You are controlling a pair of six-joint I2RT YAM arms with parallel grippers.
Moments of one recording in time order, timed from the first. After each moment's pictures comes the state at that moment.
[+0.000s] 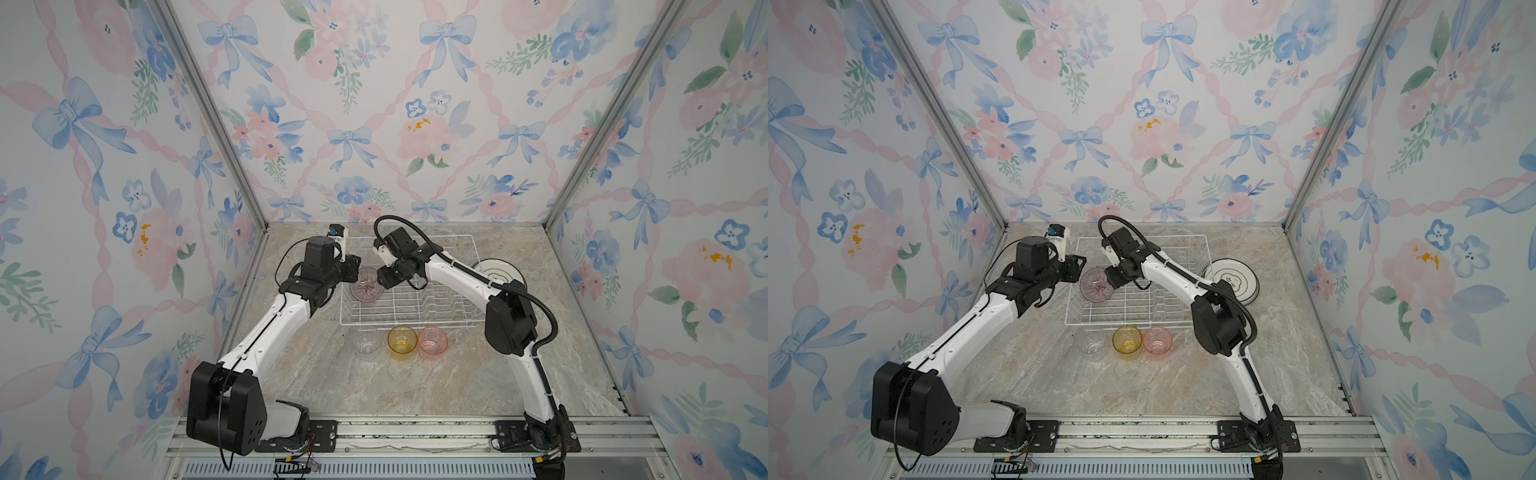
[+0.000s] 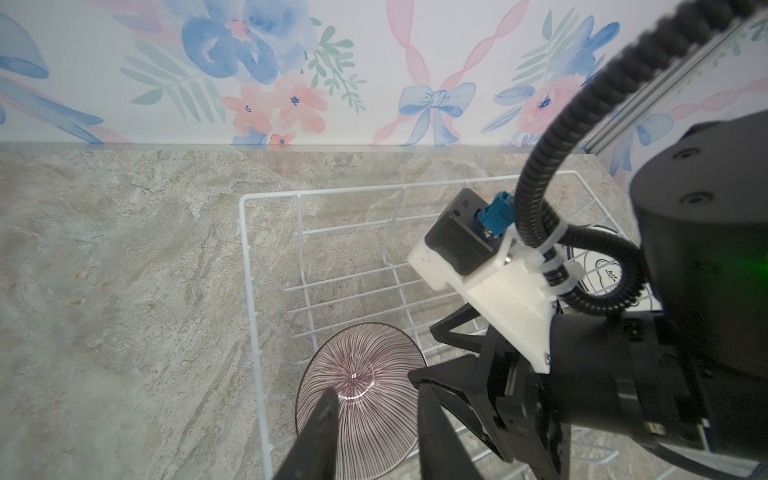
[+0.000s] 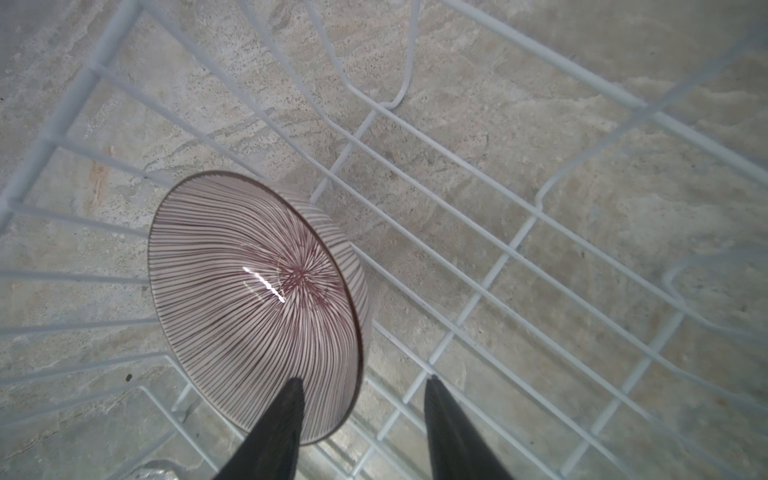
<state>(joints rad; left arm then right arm) -0.26 1.34 1.03 -0.23 0.13 -0.20 0.73 2.29 2.07 -0.76 -0.09 0.09</state>
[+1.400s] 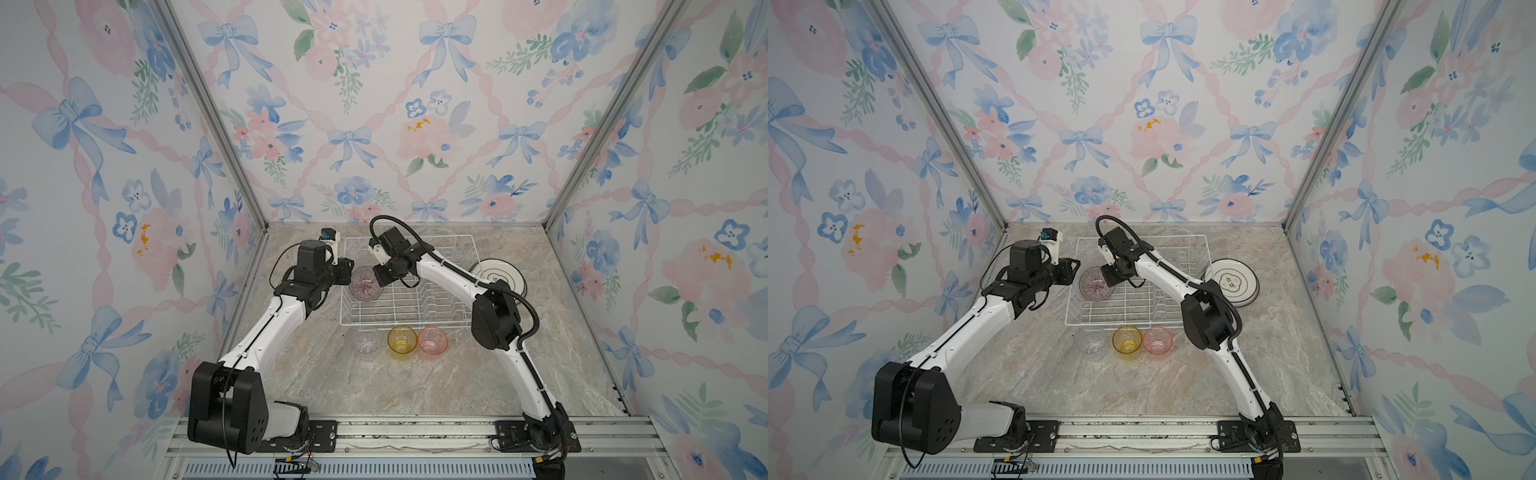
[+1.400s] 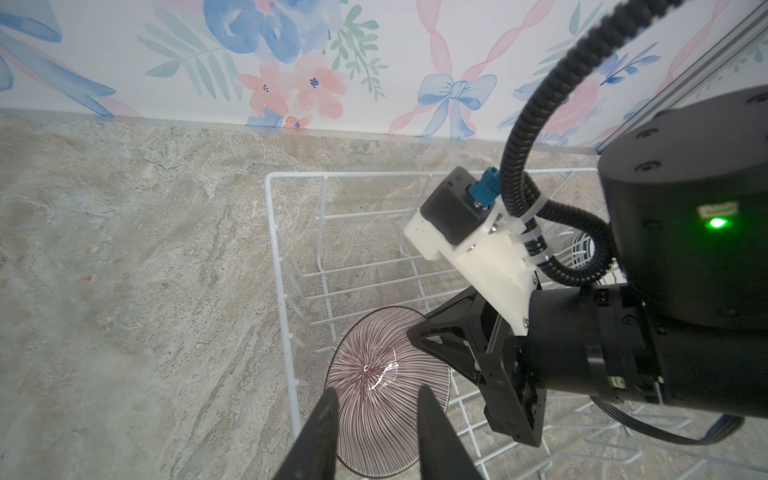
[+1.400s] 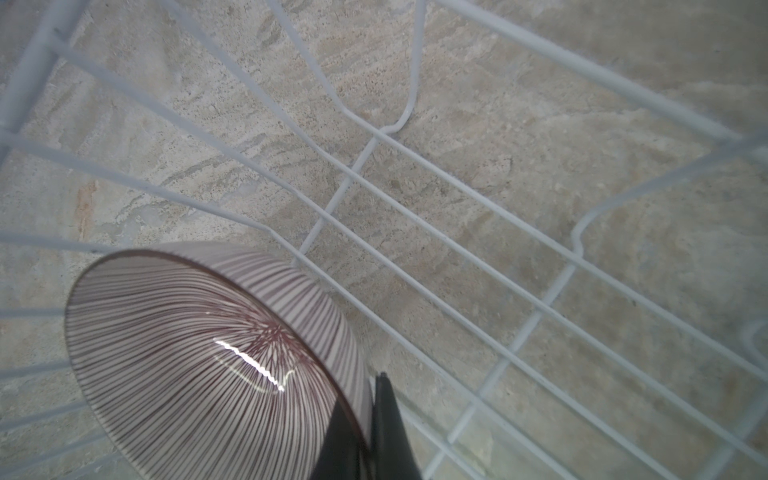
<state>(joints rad) -0.20 1.34 0.98 -0.20 0.18 -0.20 0.72 2.43 2.23 -0.80 -0.12 0.13</state>
